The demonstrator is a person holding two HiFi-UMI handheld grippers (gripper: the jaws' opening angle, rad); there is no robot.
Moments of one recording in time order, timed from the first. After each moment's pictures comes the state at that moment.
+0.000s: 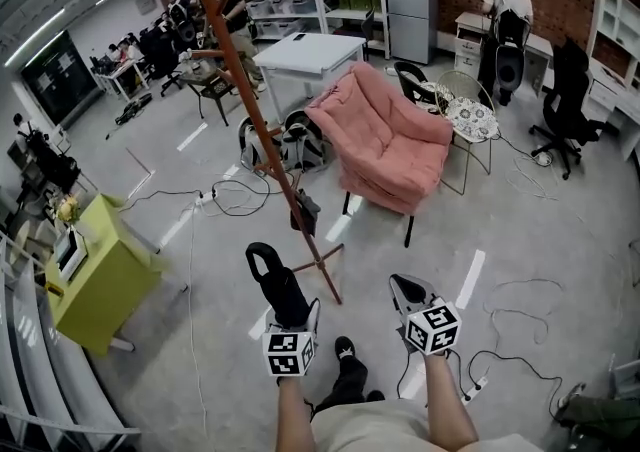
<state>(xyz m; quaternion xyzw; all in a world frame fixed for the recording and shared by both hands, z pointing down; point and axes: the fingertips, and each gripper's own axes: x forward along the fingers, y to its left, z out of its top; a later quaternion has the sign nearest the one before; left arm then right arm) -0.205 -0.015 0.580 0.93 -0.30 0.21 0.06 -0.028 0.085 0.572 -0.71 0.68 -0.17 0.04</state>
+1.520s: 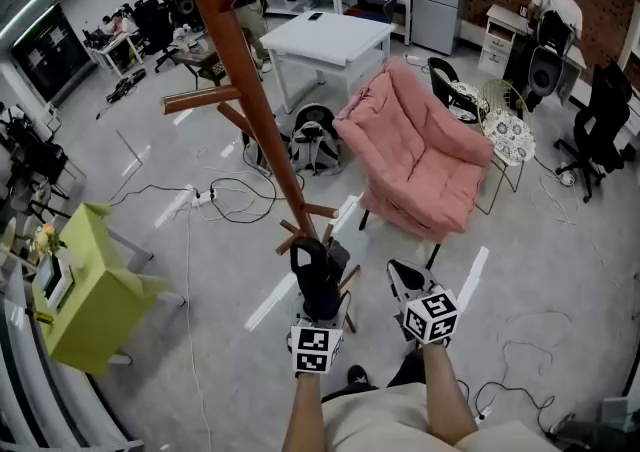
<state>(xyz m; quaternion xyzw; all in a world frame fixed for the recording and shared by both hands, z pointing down) -0.072 -0.240 0.599 0.95 -0.23 0.21 0.04 0.053 -0.204 0.584 -0.70 0.69 -0.18 0.02</state>
